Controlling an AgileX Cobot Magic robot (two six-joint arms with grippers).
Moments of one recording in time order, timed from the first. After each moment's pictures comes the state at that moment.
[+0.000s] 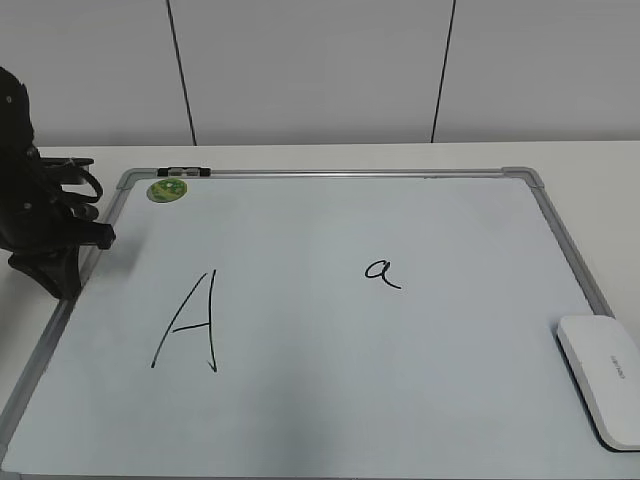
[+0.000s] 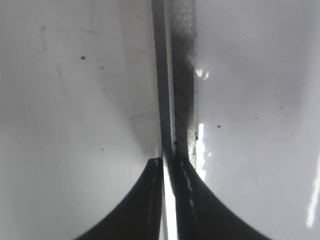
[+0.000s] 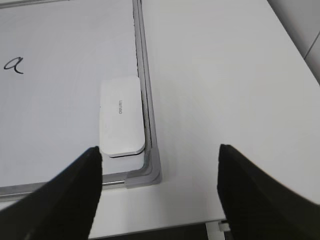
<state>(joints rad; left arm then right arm) -0.07 2.13 -1.44 -0.05 0.97 -0.02 -0.02 0.07 -0.51 -0.09 1.13 0.10</state>
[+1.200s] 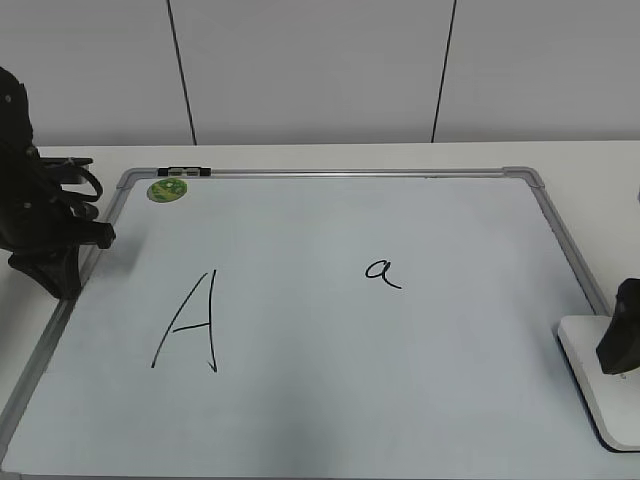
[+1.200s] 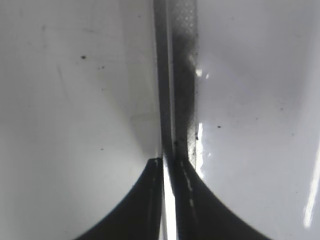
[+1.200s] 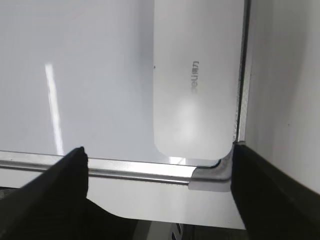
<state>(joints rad) -0.07 2.13 -1.44 -0.06 0.97 -0.02 0.02 1.34 -0.78 0.19 0.92 -0.09</state>
